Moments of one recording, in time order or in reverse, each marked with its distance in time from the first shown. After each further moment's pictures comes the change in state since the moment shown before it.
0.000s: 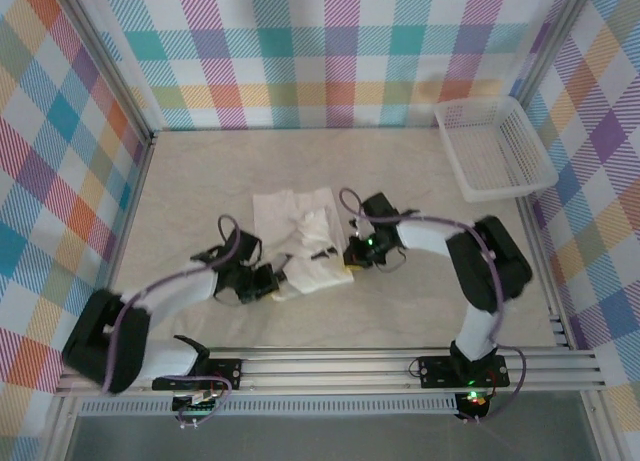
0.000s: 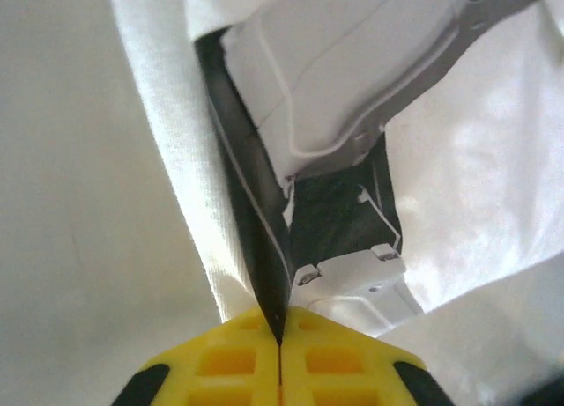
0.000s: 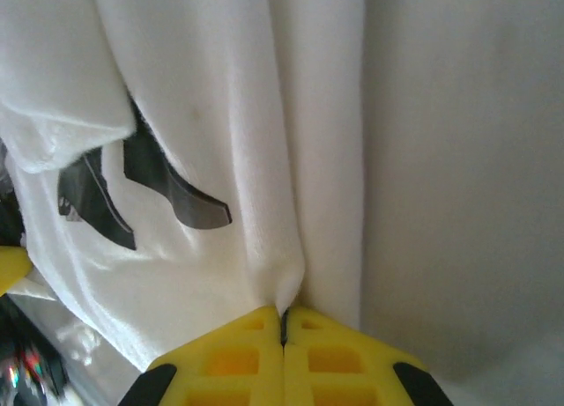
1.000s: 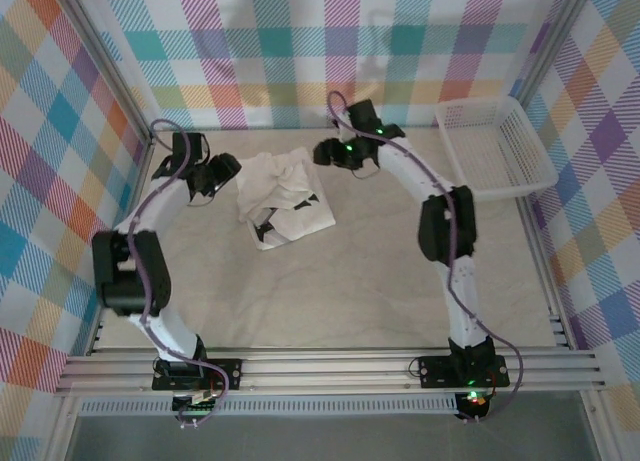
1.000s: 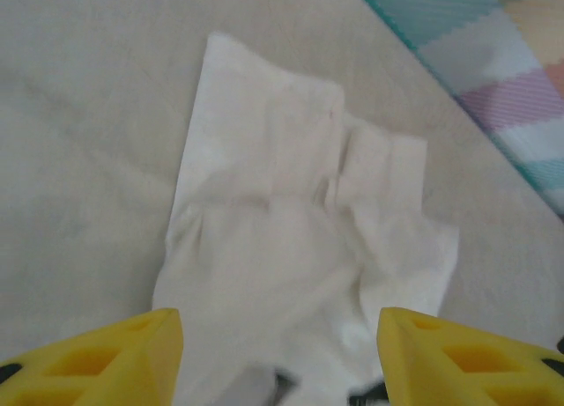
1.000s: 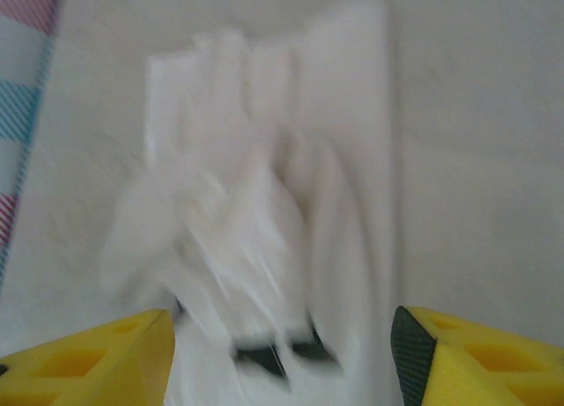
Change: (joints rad) left arm 0.490 0.441 0.737 0.068 -0.122 0.150; right arm -0.142 0.502 1.097 -0.255 0.111 -0.111
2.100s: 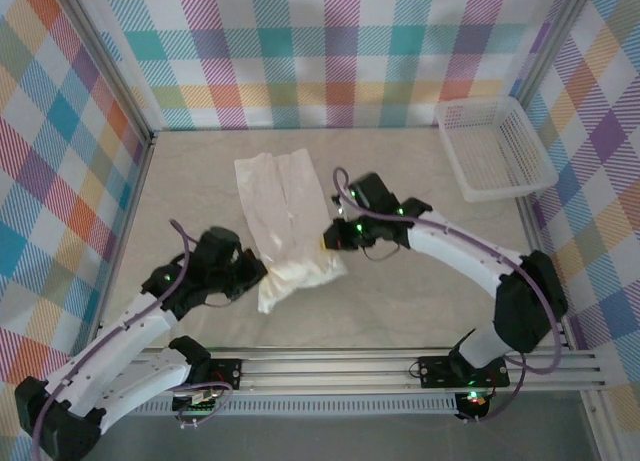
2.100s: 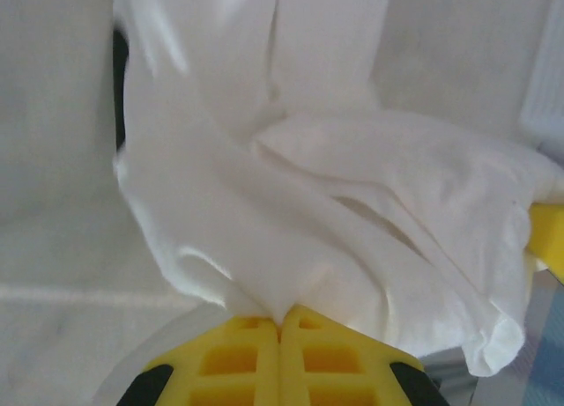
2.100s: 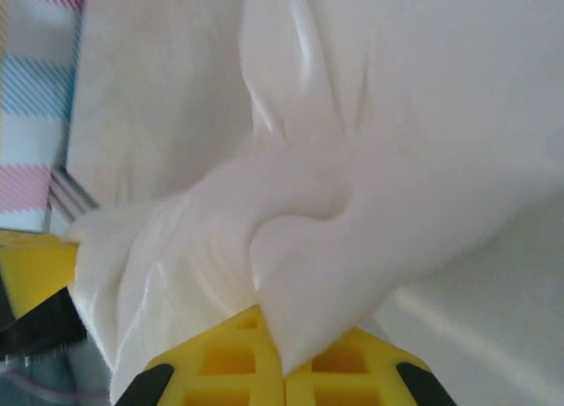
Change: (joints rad) left arm -0.524 -0.791 -0.478 -0.360 -0.095 -0.409; right arm 0.261 -0.682 -0.792 0.113 -0.019 0.152
